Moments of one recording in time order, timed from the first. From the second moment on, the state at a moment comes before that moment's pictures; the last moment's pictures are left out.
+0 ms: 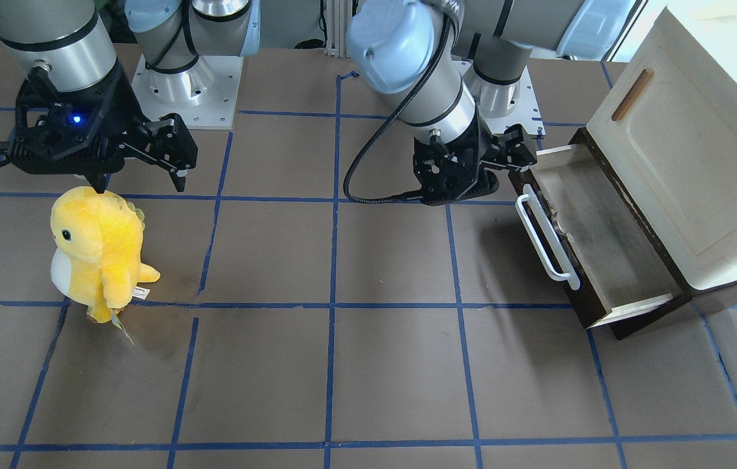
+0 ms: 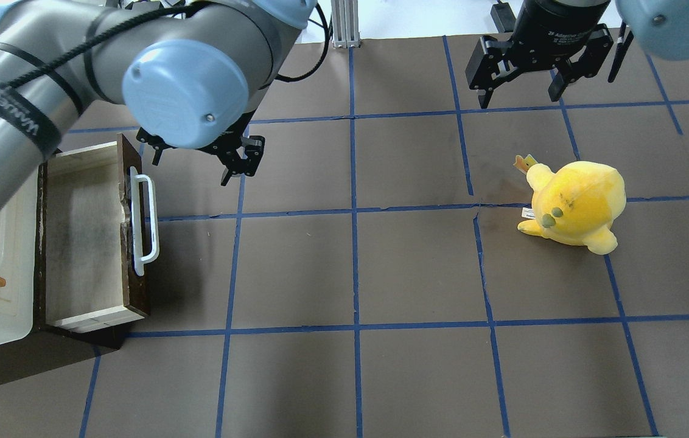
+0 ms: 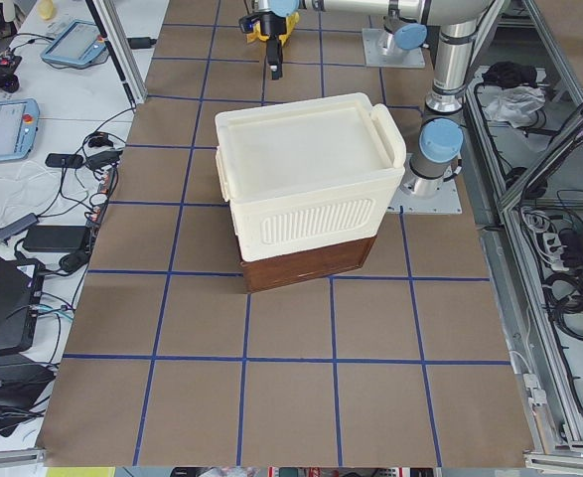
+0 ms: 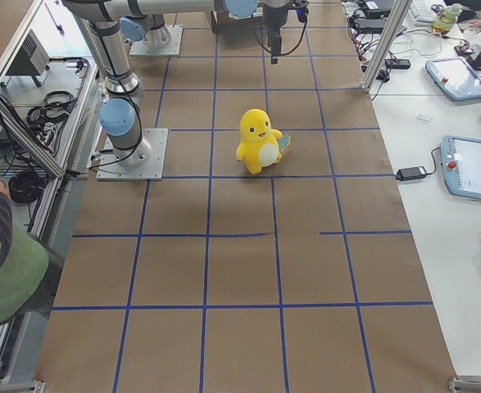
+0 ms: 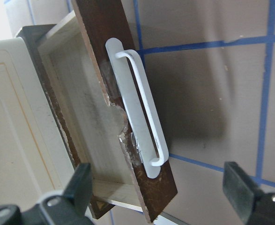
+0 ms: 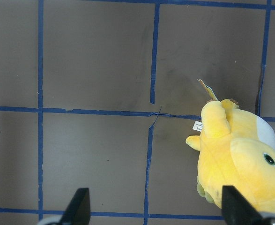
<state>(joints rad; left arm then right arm) -1.86 -1.75 -1.46 -1.74 2.02 -0.31 1.60 -1.48 1.44 -1.57 -1.58 -0.02</state>
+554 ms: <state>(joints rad) -1.67 -1.59 -1.46 -1.74 1.65 -0.20 1.60 -1.48 1.44 -1.57 -1.58 -0.02</state>
